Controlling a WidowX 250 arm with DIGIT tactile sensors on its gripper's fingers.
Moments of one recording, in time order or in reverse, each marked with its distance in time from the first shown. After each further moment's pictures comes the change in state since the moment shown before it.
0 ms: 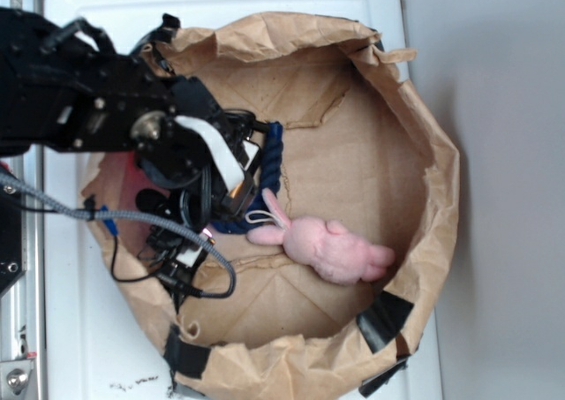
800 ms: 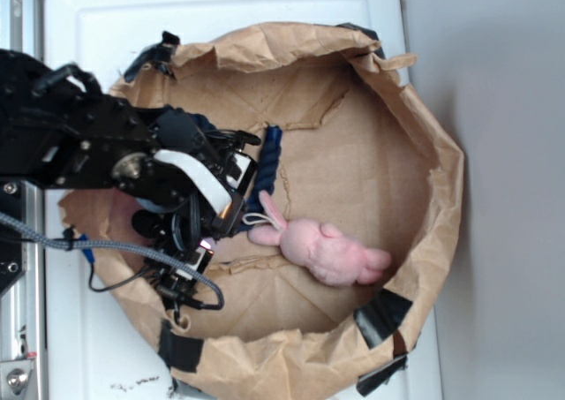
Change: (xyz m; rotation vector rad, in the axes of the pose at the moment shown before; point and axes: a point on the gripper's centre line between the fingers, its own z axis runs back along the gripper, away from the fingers) arm 0.001 -0.022 -0.017 0.025 -0.008 -0.012
